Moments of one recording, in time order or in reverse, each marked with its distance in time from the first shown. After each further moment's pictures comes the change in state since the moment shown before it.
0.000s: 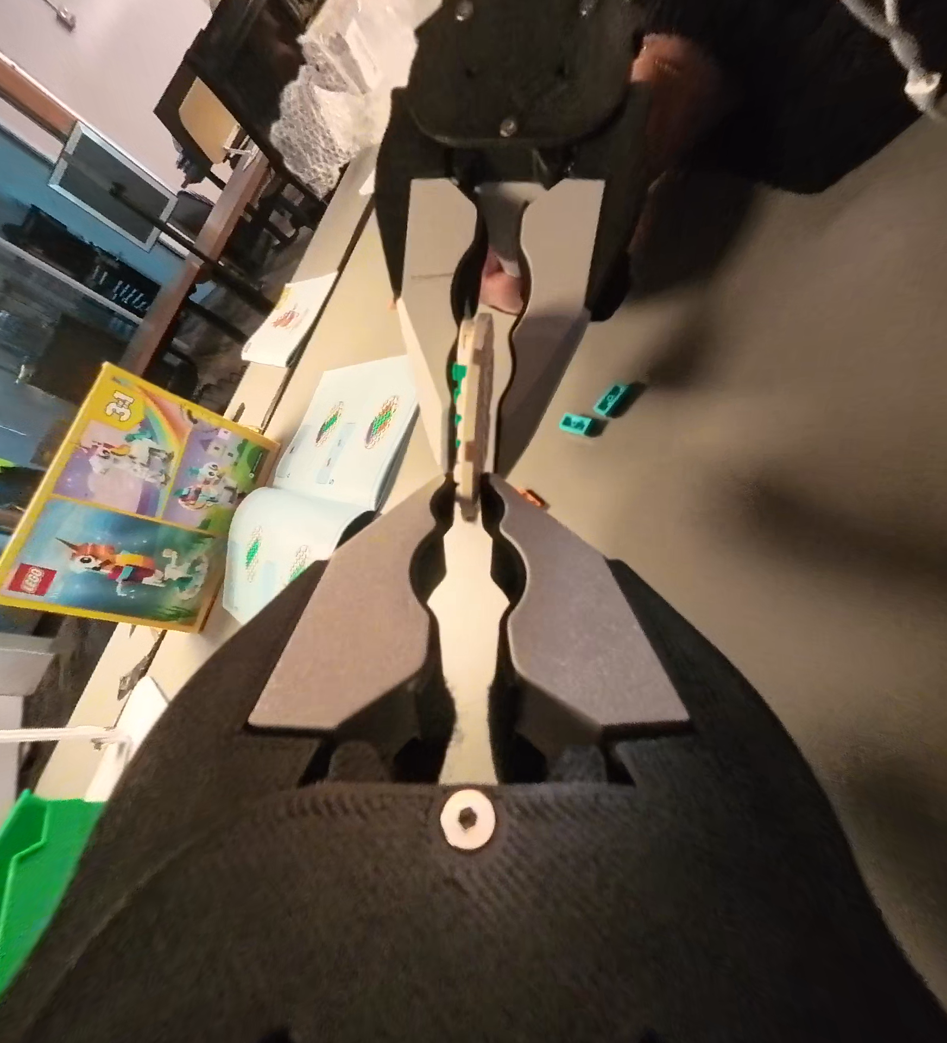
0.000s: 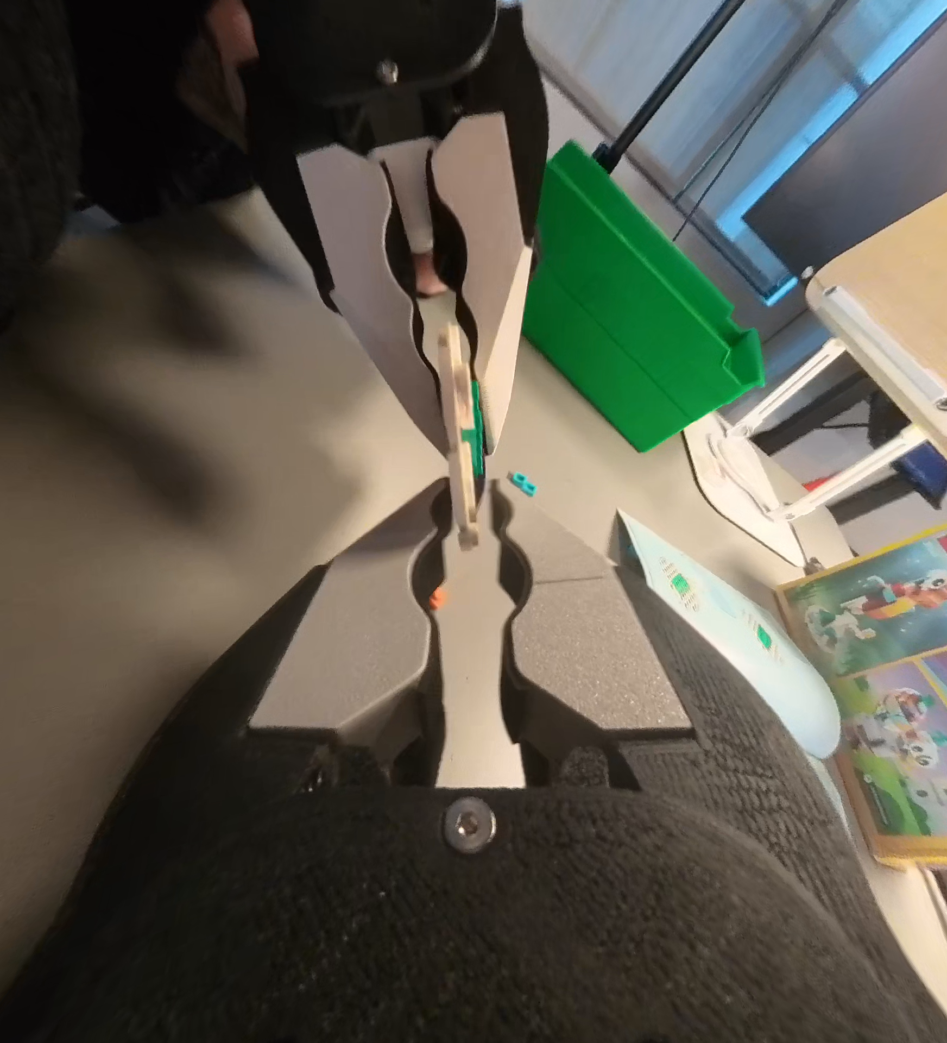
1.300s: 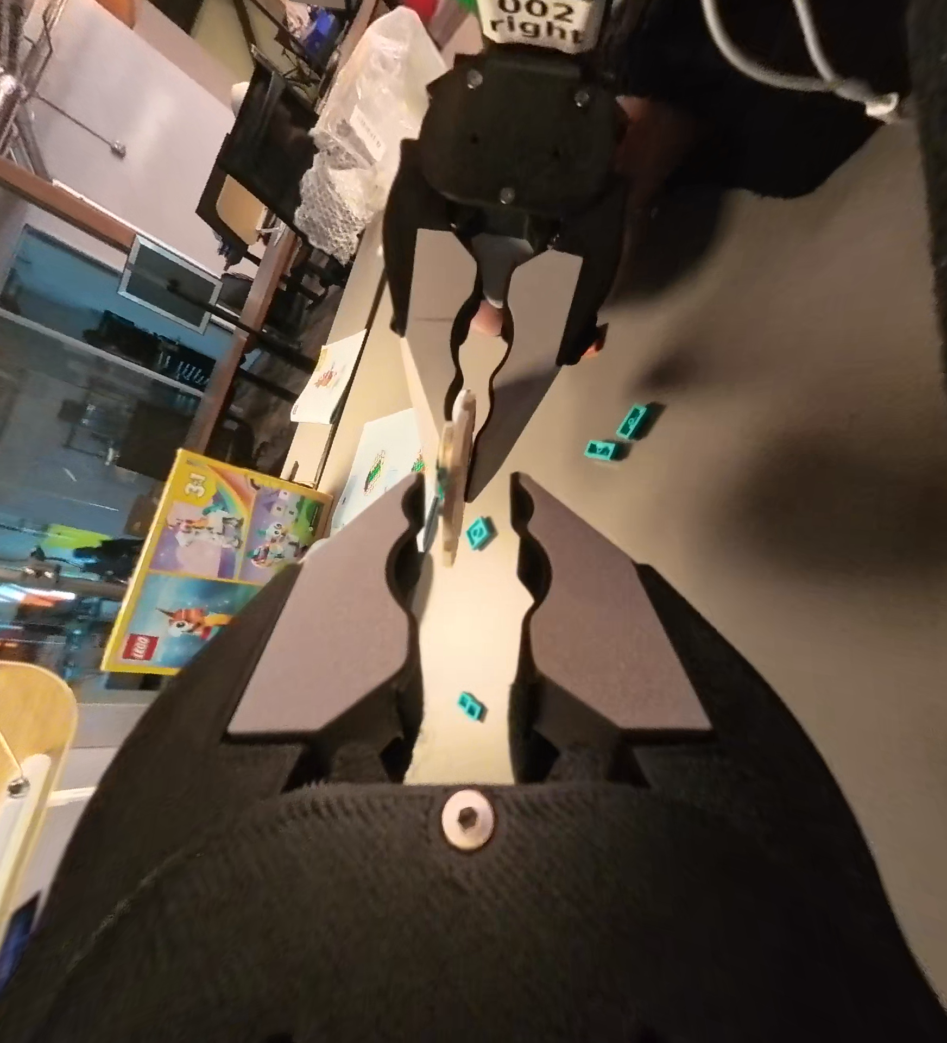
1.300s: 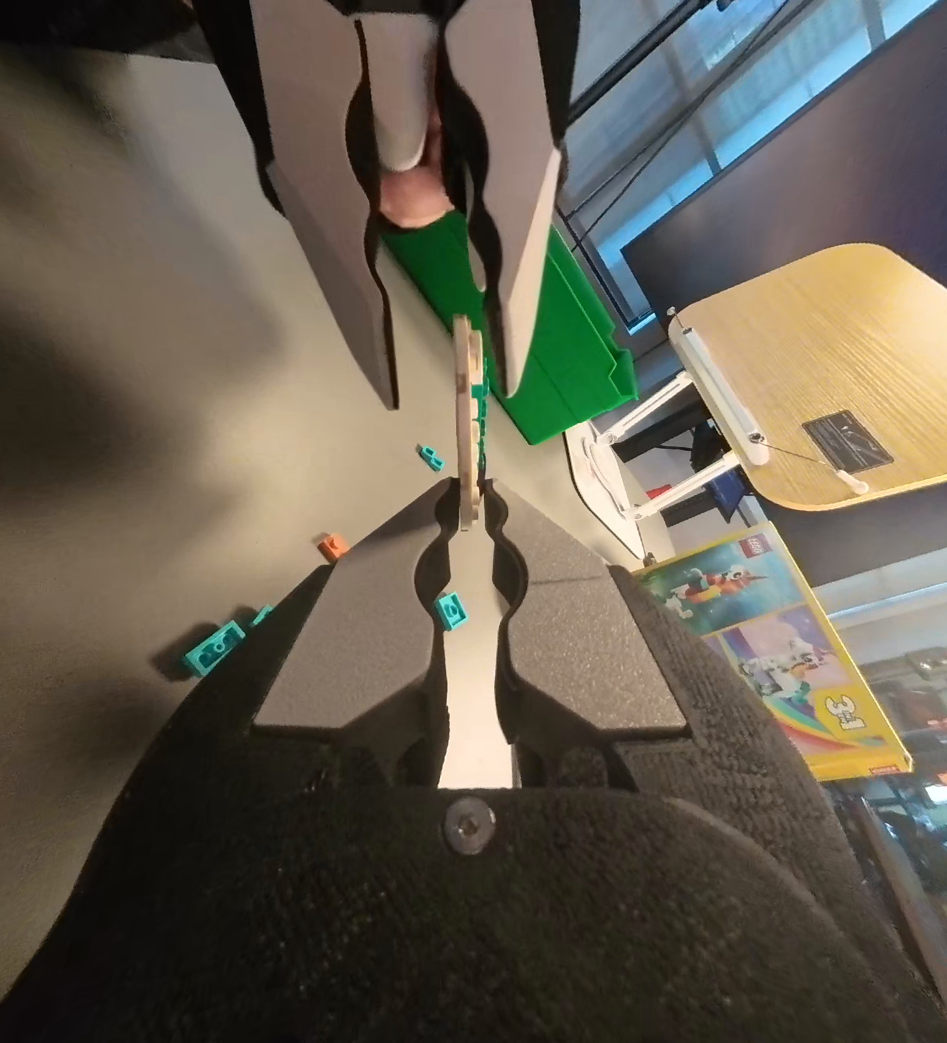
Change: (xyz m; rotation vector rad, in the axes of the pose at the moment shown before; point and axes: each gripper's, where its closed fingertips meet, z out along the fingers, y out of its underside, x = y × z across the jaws) left arm -0.008 -0.021 -0.001 0.039 -0.030 0.175; right arm 0.024 0.006 -0.010 -0.042 0.197 -0.241
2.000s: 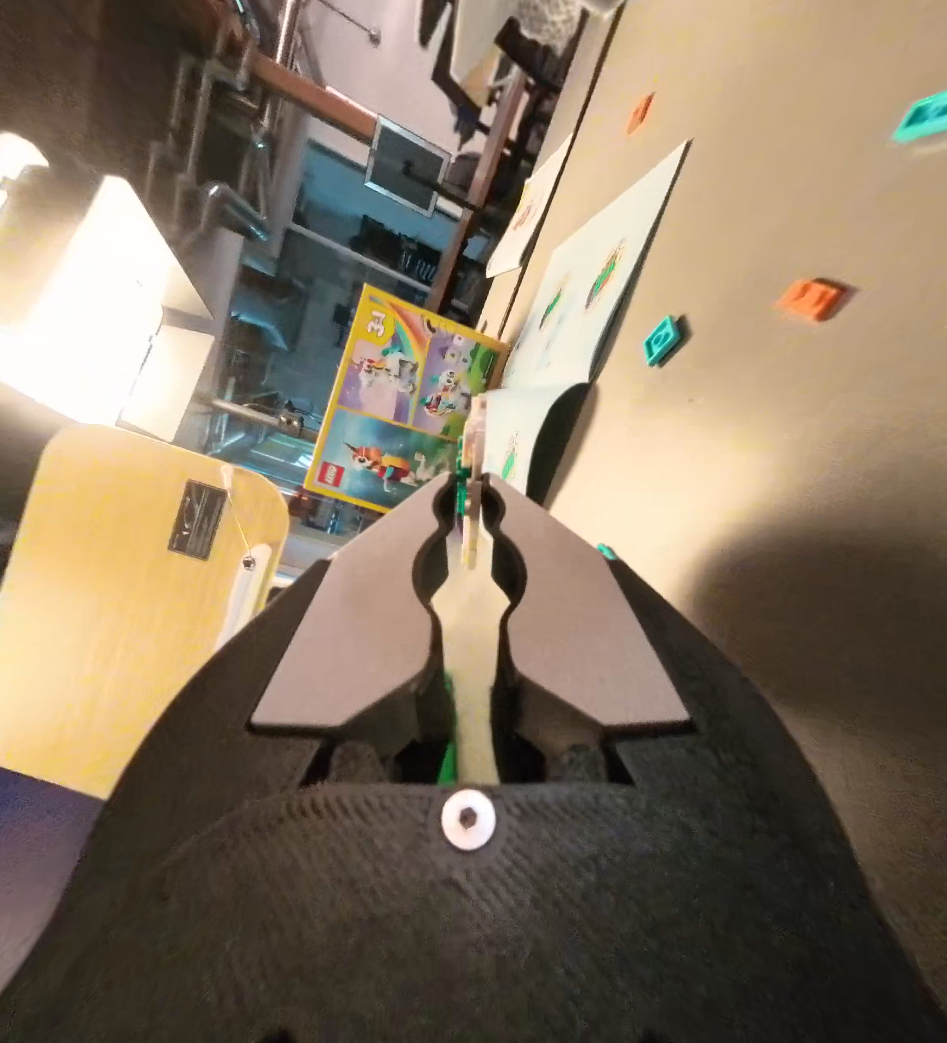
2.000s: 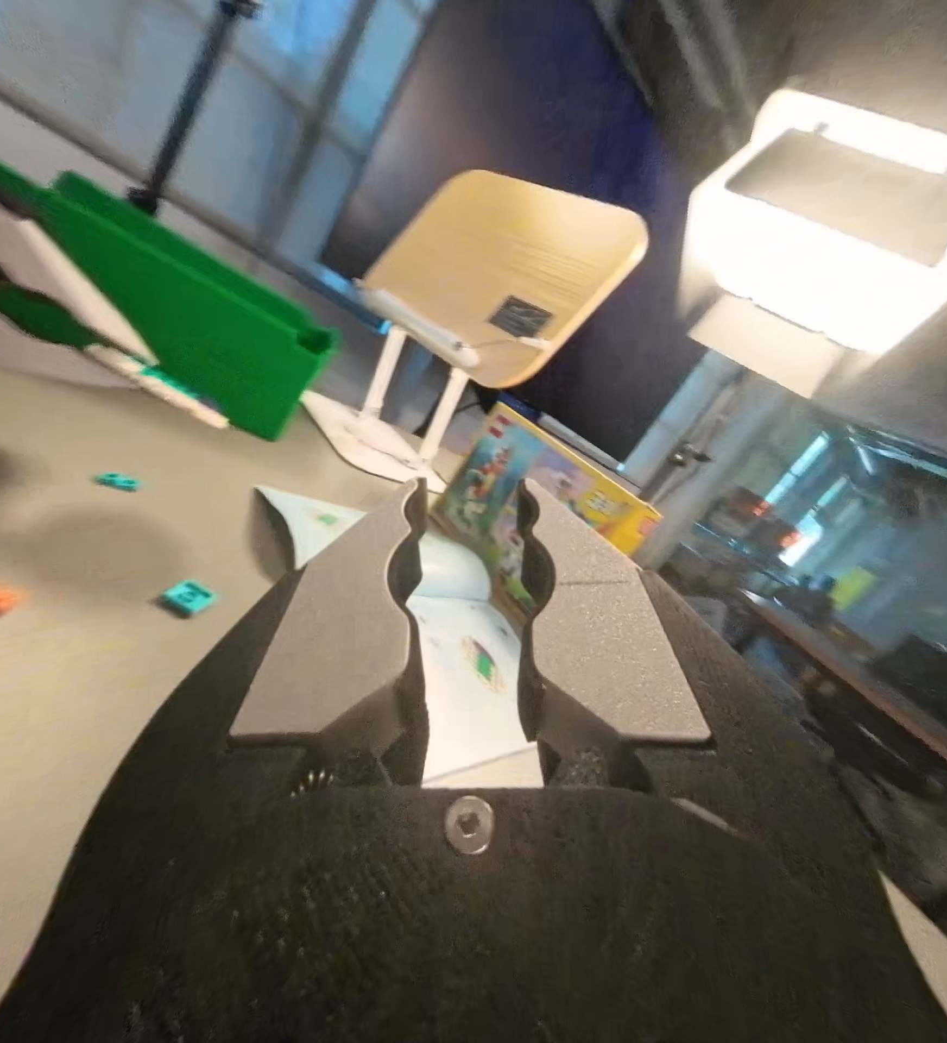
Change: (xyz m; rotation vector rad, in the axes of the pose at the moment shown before) left arm -0.046 0.089 -0.012 -0.203 -0.442 0.144; right arm 0.111 0.055 -0.068 0.040 0.535 0.297
